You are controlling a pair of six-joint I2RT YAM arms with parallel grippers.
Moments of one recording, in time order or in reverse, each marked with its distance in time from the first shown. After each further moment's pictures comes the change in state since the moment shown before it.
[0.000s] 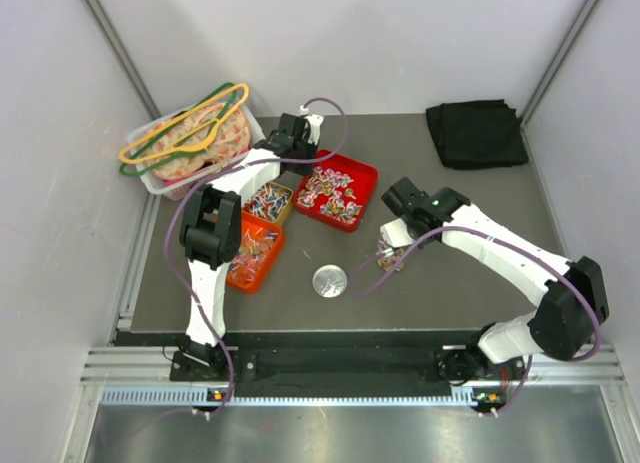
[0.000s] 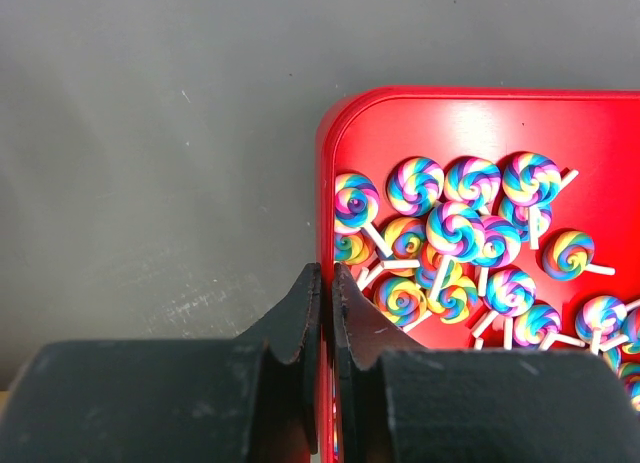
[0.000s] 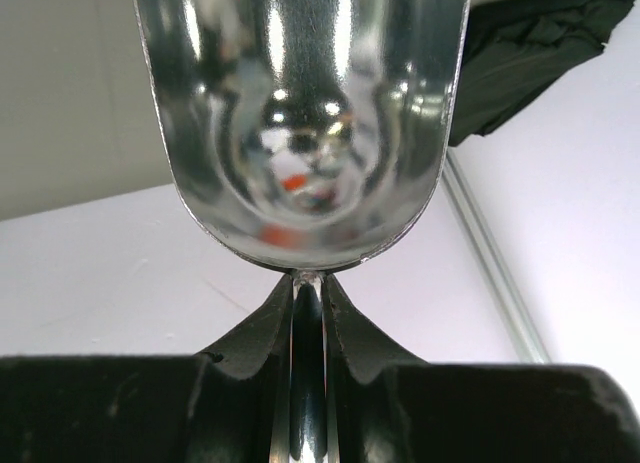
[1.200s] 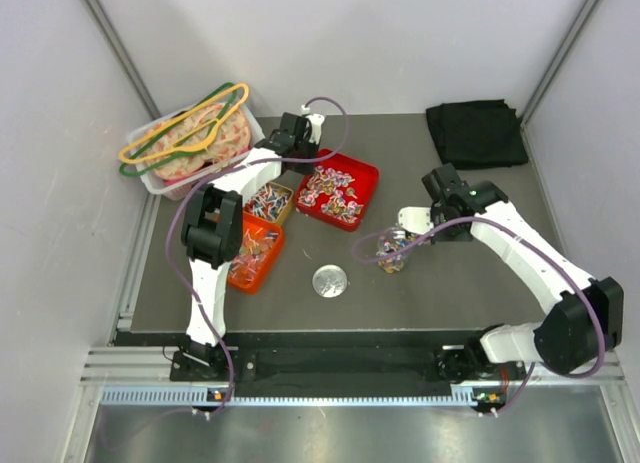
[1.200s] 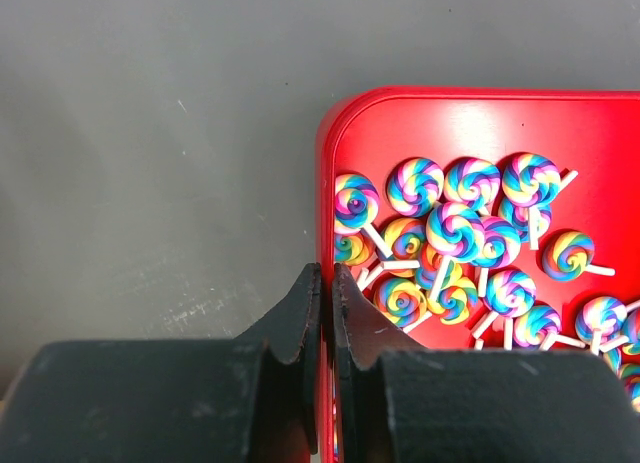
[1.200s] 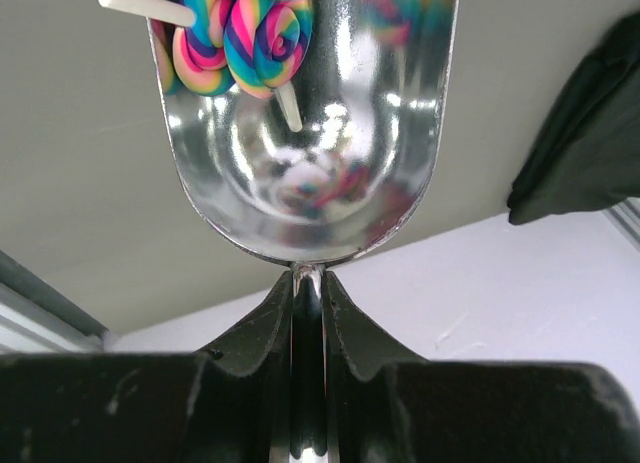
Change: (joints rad) left arm -0.005 0.014 0.020 -0.003 0.001 0.000; right arm -0.259 -0.094 -0.031 -0.016 -0.401 0.130
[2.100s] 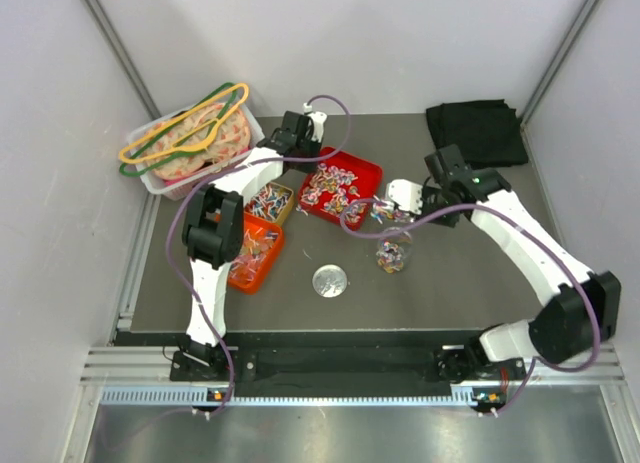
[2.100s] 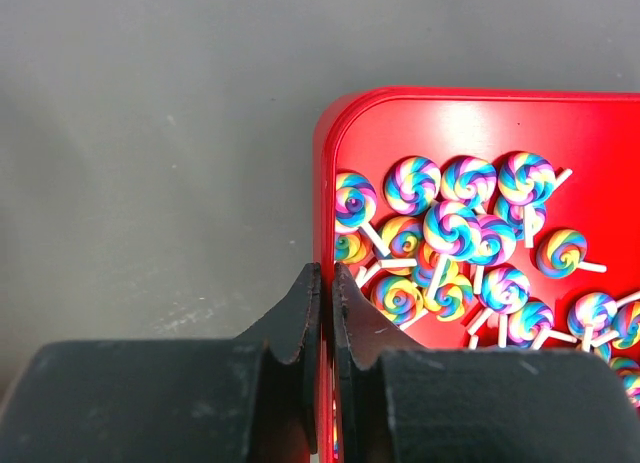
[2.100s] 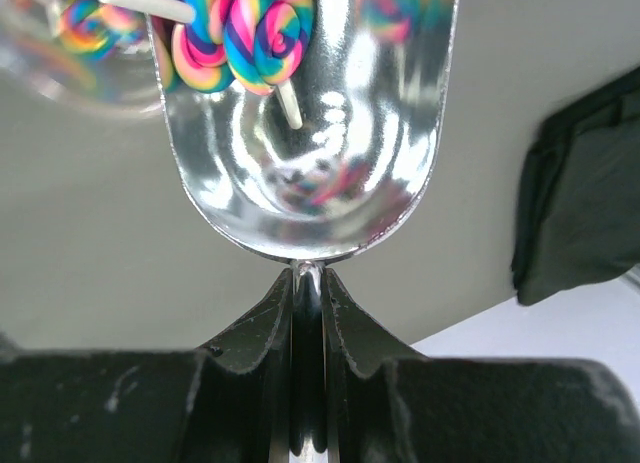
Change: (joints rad) left arm -0.011 0.000 0.016 0.005 0.008 -0.014; right arm -0.023 0.085 0.125 0.117 -0.241 0.126
